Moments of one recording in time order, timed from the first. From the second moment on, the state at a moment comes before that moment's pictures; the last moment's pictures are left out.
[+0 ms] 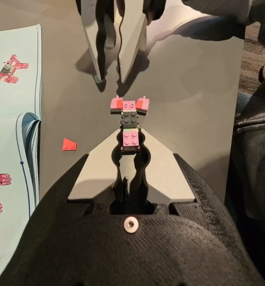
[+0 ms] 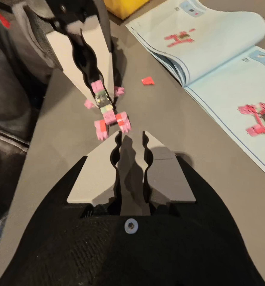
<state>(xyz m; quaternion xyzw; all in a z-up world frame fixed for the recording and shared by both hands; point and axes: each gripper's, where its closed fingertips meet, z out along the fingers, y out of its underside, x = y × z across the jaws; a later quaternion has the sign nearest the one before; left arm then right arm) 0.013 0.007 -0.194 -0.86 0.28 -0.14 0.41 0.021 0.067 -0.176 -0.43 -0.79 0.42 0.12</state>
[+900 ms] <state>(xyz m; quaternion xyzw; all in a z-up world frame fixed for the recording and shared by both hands) 0.014 0.007 -0.194 -0.86 0.28 -0.14 0.41 0.053 0.123 -0.192 -0.33 -0.93 0.07 0.16</state>
